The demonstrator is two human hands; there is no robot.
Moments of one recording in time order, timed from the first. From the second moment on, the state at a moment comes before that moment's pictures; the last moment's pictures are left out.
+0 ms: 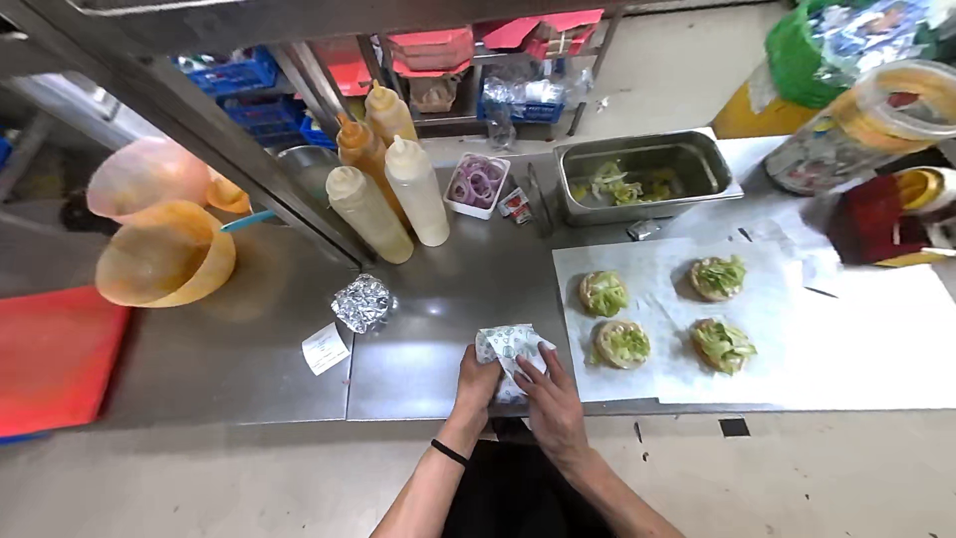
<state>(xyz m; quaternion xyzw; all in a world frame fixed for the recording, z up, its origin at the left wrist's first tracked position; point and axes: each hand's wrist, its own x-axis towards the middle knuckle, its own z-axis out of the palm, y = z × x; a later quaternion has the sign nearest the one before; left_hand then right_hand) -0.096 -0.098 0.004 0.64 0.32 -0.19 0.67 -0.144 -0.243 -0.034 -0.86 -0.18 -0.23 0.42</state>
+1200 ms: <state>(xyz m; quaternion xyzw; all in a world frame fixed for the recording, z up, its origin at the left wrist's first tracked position) -0.055 -0.476 0.140 0.56 0.22 -0.01 0.80 0.120 -0.934 0.014 -0.62 0.45 0.20 0.61</state>
